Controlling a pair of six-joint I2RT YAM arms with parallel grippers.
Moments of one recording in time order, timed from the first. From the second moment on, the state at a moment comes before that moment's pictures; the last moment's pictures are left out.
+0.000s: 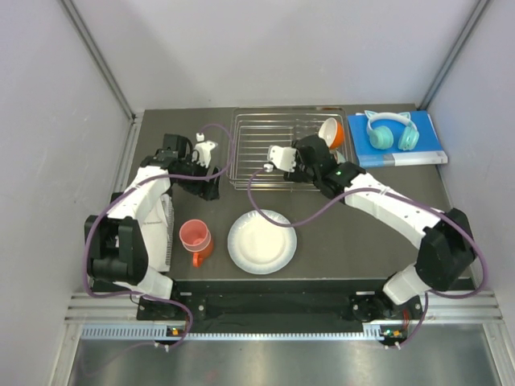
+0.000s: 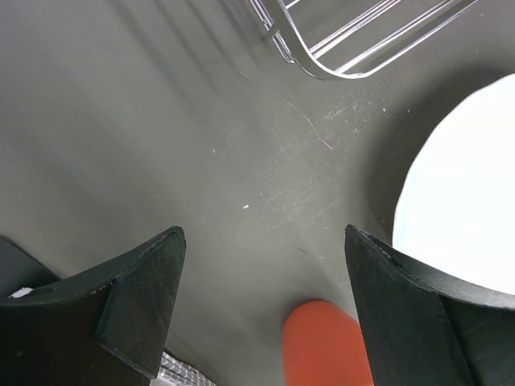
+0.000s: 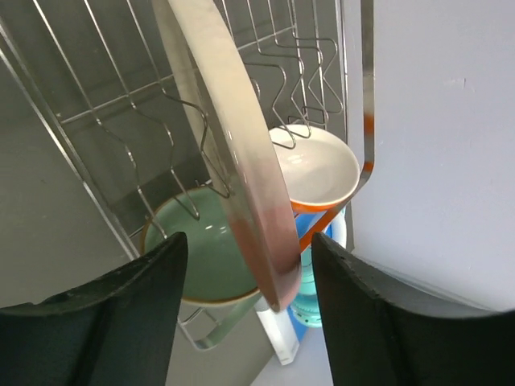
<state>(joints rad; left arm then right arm) -0.12 1.53 1.14 -0.66 0.41 0.30 0.70 1.52 1.22 -0.34 0.33 -0.93</state>
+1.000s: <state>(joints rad) -0.33 1.39 1.09 -0.79 0.45 0.42 0.80 0.95 0.72 -0.40 -0.13 0.56</state>
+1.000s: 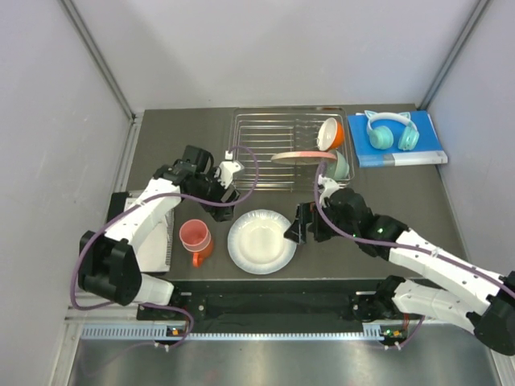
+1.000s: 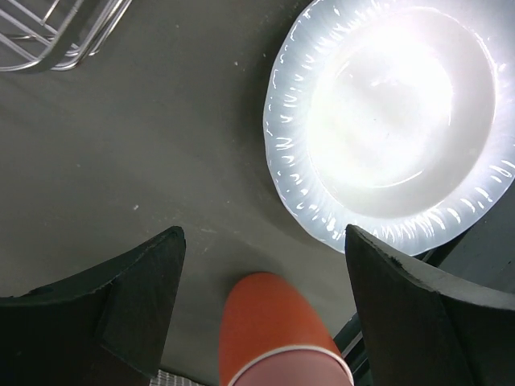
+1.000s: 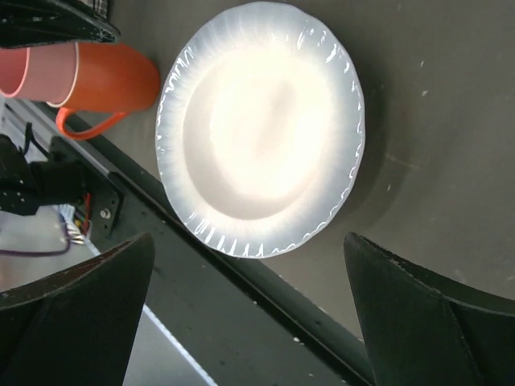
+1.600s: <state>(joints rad) -0.35 1.48 1.04 -0.71 0.45 0.44 0.70 1.15 0.42 0.03 -0.18 0.97</state>
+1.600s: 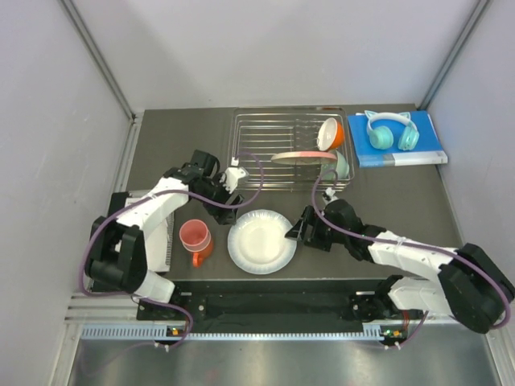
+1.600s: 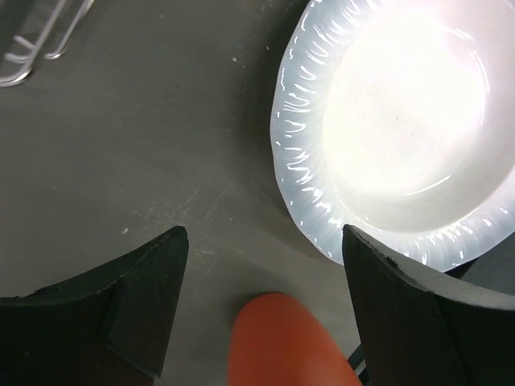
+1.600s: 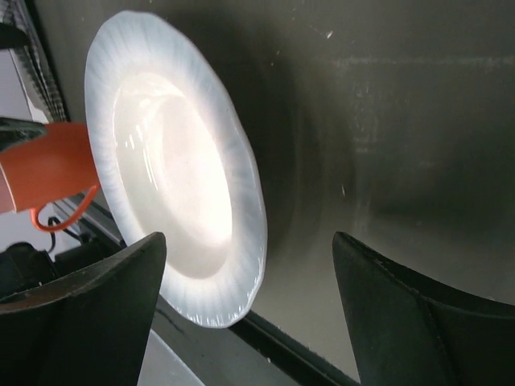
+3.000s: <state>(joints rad) -0.31 1.33 1.42 -0.67 0.35 0.36 0.79 1.27 0.54 0.05 -0.14 0.93</state>
